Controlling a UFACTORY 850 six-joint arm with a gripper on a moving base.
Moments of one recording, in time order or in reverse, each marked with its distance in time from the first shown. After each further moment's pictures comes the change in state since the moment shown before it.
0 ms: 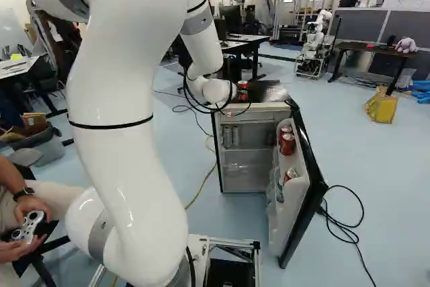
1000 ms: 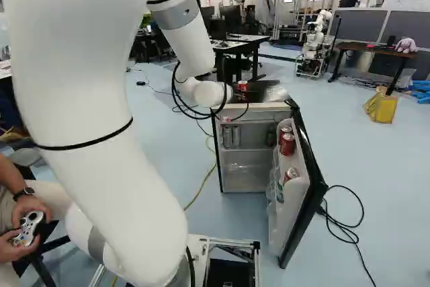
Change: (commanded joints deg) arm -0.9 11.9 11.4 0.1 -0.2 0.0
